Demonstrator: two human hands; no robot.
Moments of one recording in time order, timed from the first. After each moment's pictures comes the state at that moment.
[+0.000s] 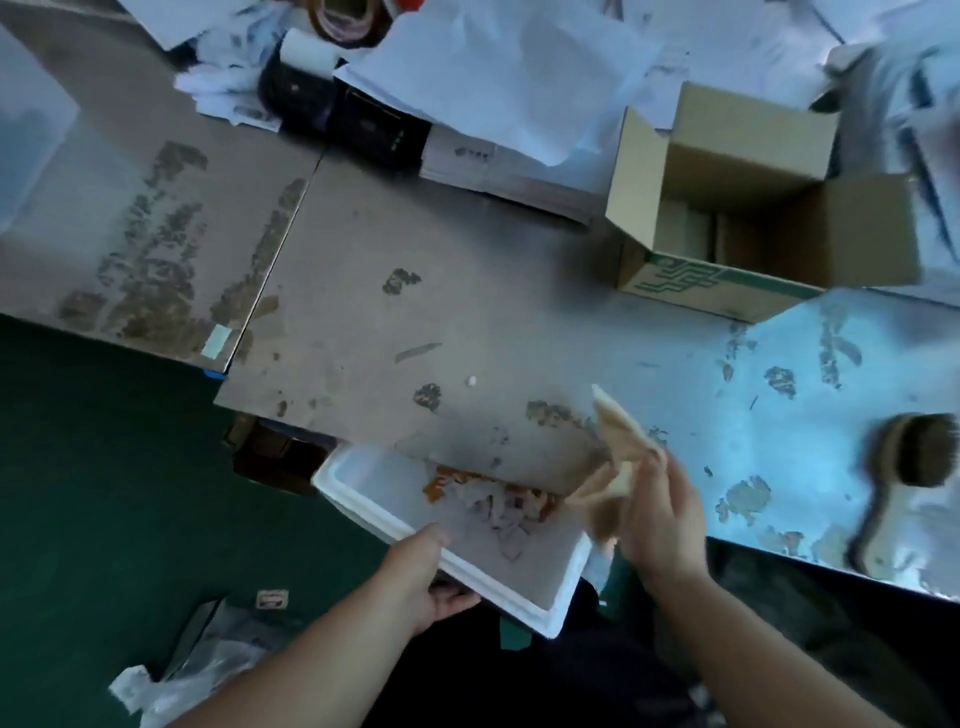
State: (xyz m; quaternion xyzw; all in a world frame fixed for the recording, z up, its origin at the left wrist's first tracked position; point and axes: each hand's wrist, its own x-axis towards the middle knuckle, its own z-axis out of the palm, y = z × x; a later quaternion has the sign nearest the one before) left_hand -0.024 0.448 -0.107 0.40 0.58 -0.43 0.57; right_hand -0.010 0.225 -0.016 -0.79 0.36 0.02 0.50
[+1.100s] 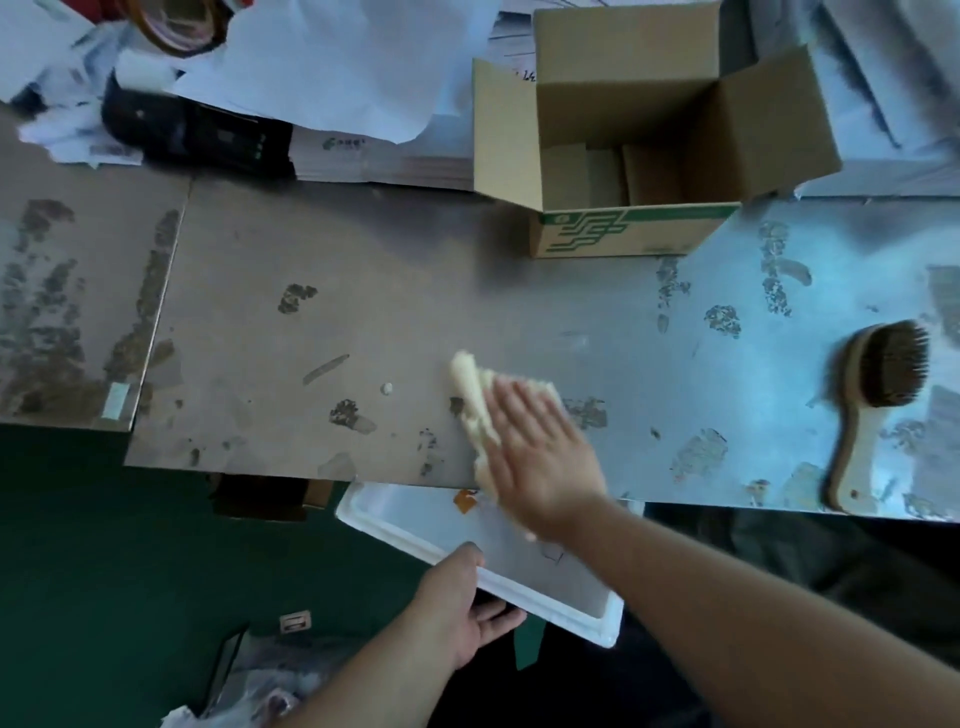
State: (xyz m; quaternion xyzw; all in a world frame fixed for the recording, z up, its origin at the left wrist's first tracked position) left_hand -0.043 0.353 -0.098 0.42 0.60 -0.44 0.53; right_hand 0.009 0.204 -0.117 -0.98 -0.04 0.11 0.17
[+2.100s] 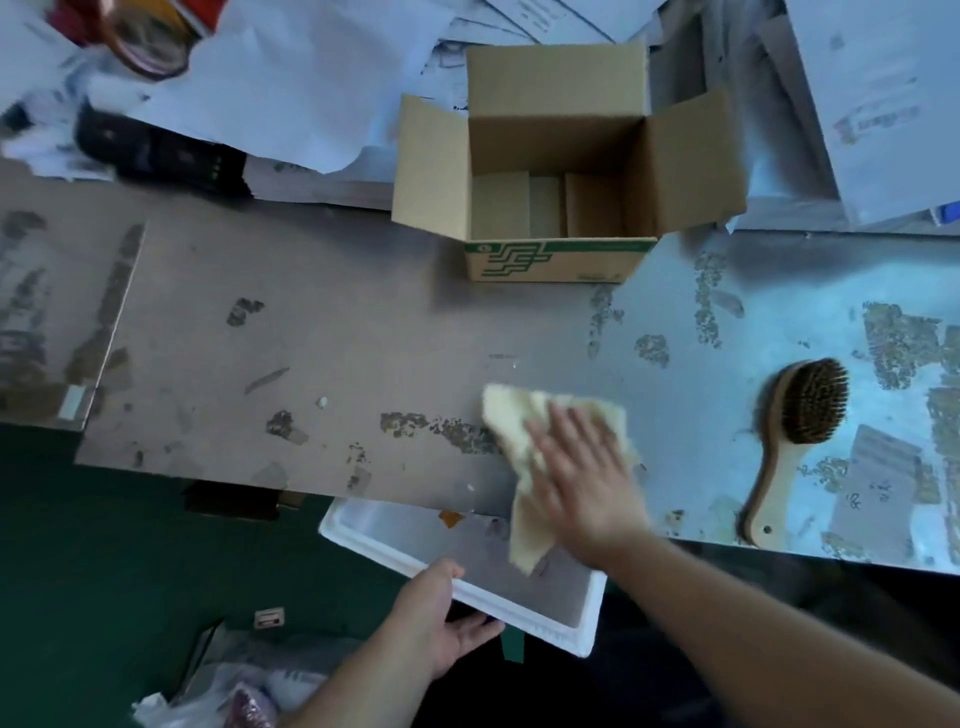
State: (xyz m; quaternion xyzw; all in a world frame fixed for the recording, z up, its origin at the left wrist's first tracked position) left_hand -0.060 0.283 -0.098 0.38 0.62 -0.42 0.54; right_hand -0.030 0.074 -0.110 -0.97 -0.01 0.15 0.17
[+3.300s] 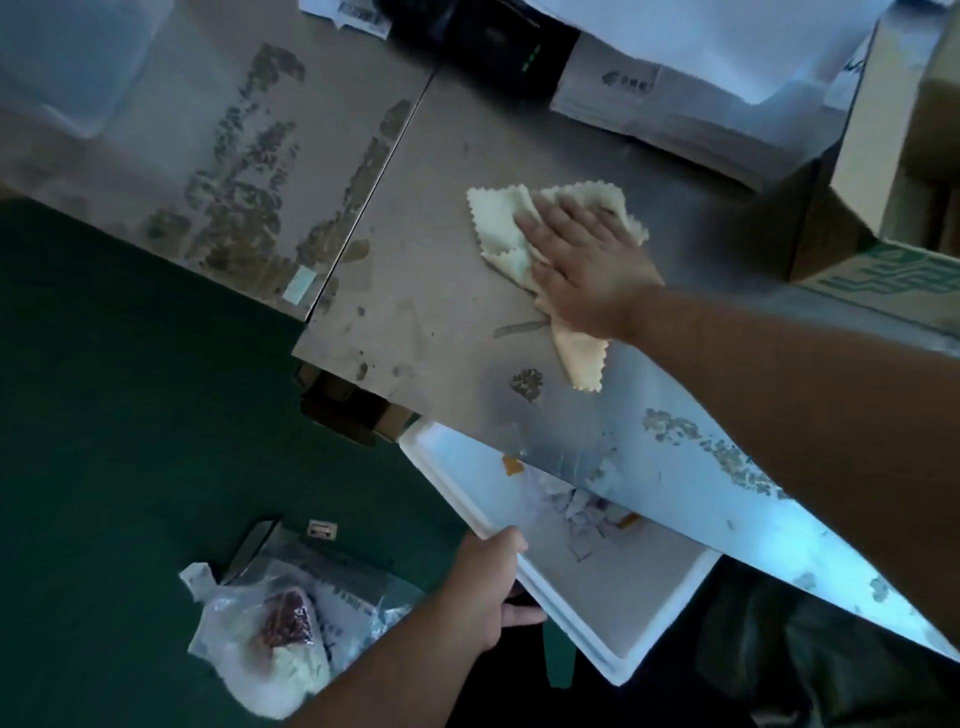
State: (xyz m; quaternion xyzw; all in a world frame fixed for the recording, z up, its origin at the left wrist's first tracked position) left_hand -0.030 0.452 -0.128 0.45 0.56 -0.41 0.56; right_hand 0.251 0.322 -0.115 -0.95 -0.25 0.17 0.09
